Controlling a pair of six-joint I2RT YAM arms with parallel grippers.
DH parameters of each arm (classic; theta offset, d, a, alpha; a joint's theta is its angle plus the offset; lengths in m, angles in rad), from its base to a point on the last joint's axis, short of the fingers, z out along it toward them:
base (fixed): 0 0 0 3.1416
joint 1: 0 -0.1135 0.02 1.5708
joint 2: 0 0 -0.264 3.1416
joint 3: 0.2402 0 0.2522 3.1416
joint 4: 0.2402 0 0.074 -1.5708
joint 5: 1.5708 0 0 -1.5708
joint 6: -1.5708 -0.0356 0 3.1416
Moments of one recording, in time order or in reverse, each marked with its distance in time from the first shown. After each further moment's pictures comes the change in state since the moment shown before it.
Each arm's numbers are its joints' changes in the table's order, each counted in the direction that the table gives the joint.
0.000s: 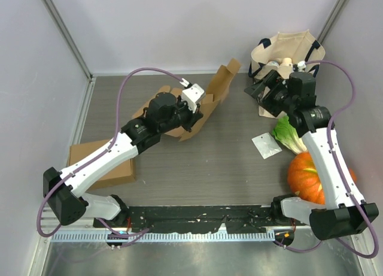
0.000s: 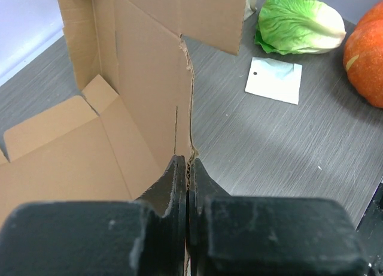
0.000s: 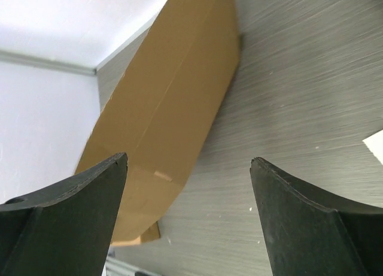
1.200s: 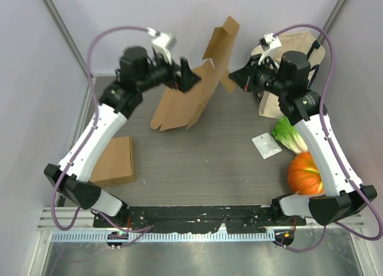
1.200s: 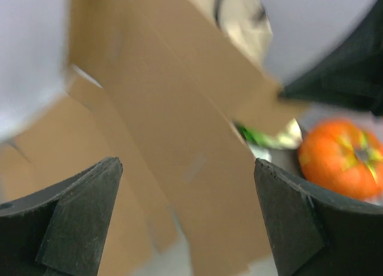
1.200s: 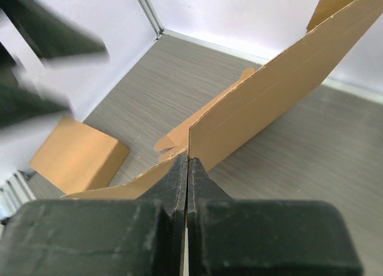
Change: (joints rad) left arm -0.320 0.201 0.613 0.199 0.280 0.220; right arm -0.113 0.162 0.272 -0.174 -0.269 0.604
